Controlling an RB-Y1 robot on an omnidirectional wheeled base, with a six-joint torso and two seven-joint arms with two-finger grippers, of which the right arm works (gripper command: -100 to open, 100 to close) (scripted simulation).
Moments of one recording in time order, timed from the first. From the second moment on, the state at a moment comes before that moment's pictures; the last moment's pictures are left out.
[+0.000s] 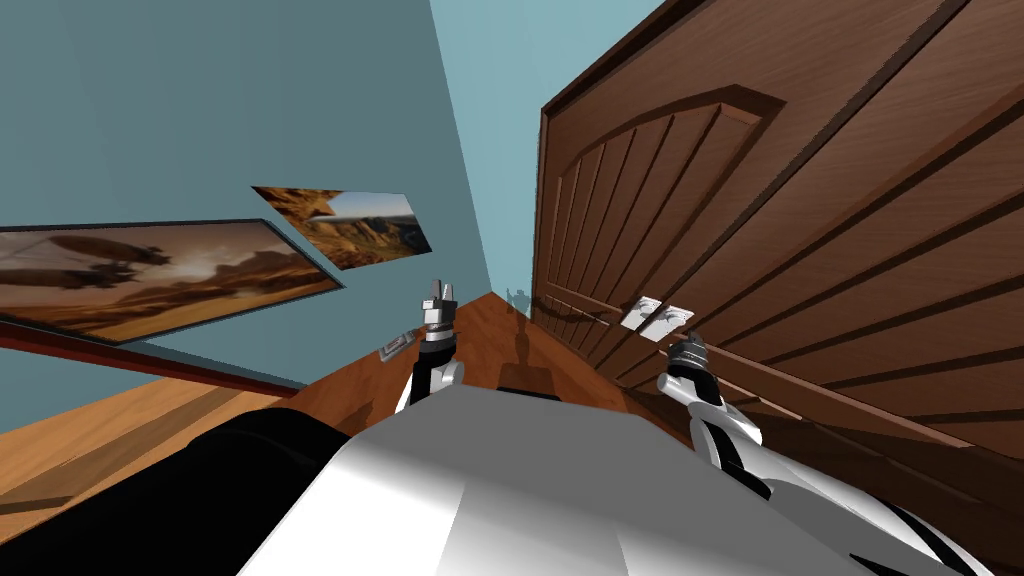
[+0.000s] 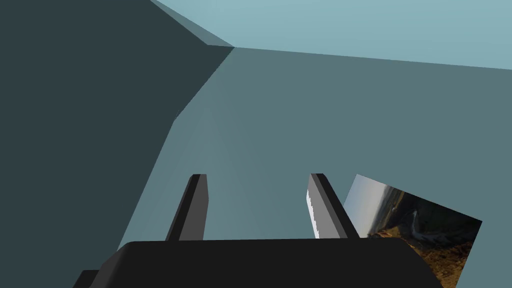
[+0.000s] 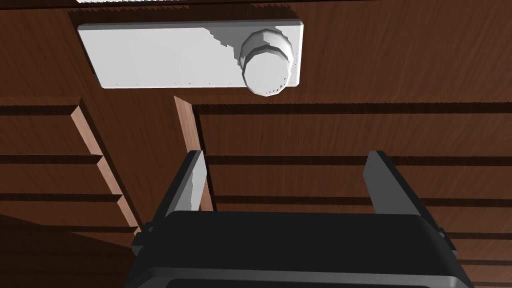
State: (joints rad) arm -0.26 -0.53 -0.46 -0.47 -0.28 -0.57 -0.12
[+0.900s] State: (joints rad) arm -0.18 -0.56 -0.51 -0.48 -0.30 -0.56 -0.10
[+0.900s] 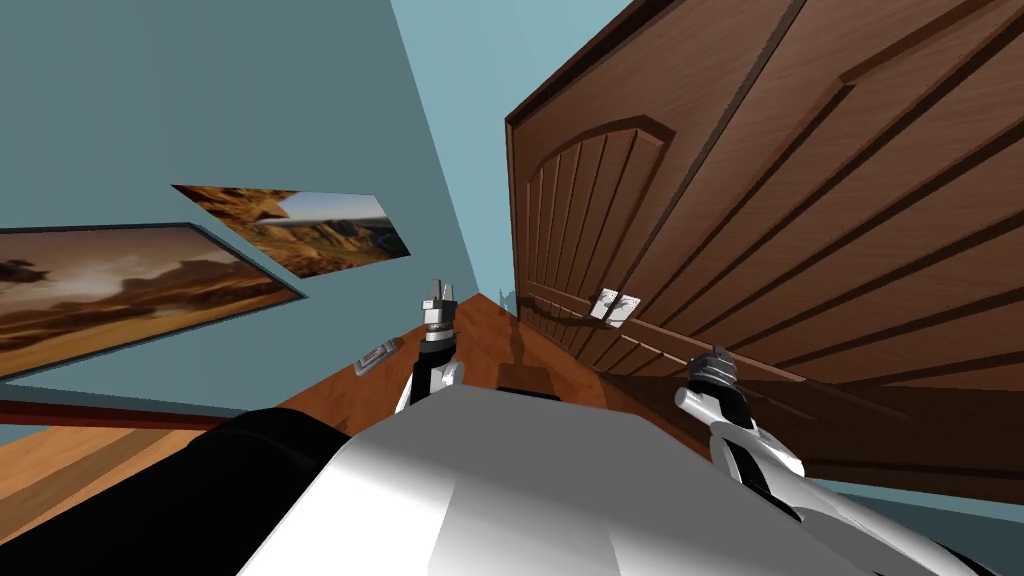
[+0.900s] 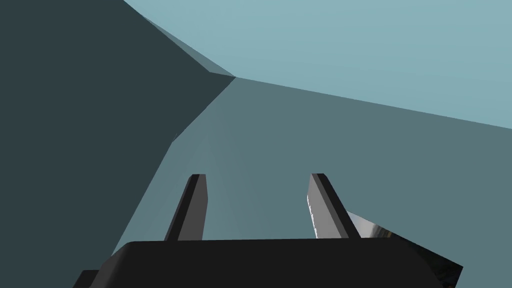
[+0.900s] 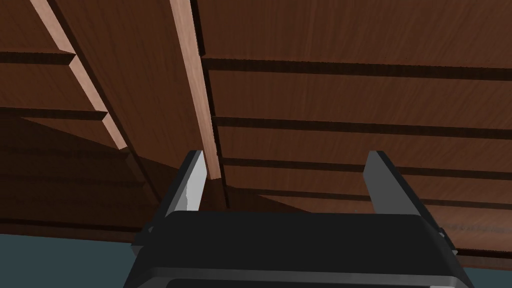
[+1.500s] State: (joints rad) arm -0.20 -0.56 -0.51 -0.46 -0.30 -0.57 -0.10
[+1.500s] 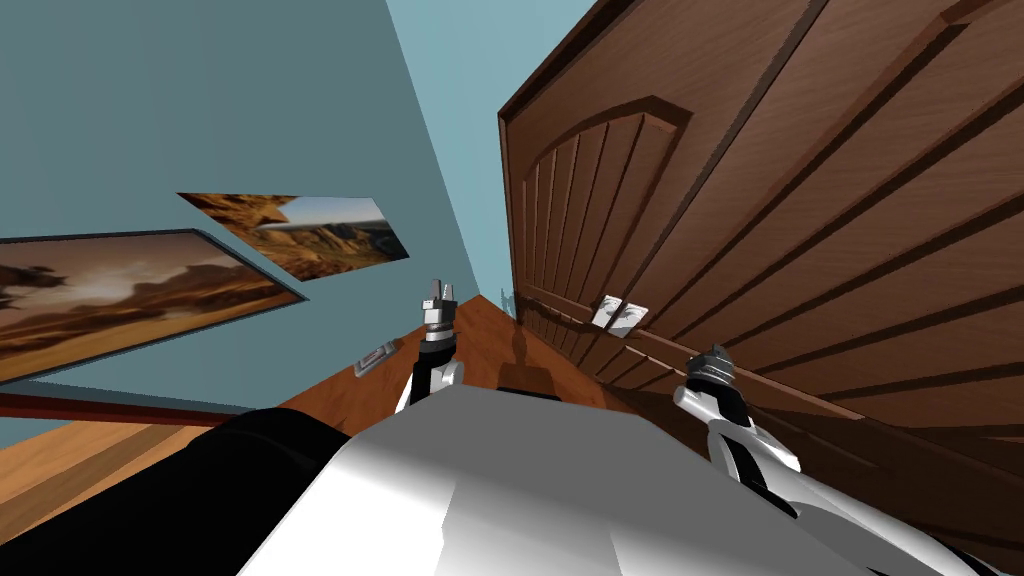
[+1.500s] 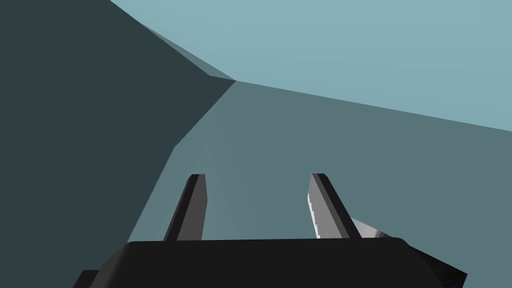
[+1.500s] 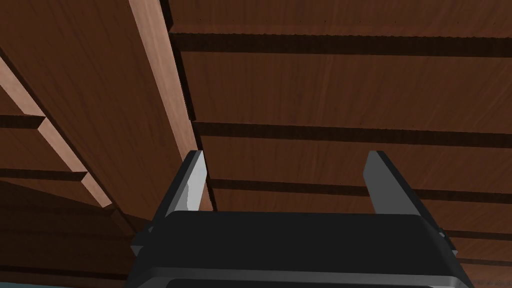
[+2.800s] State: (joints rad) arm -0.26 -0.53 -0.47 -0.46 -0.28 -0.59 -0.10
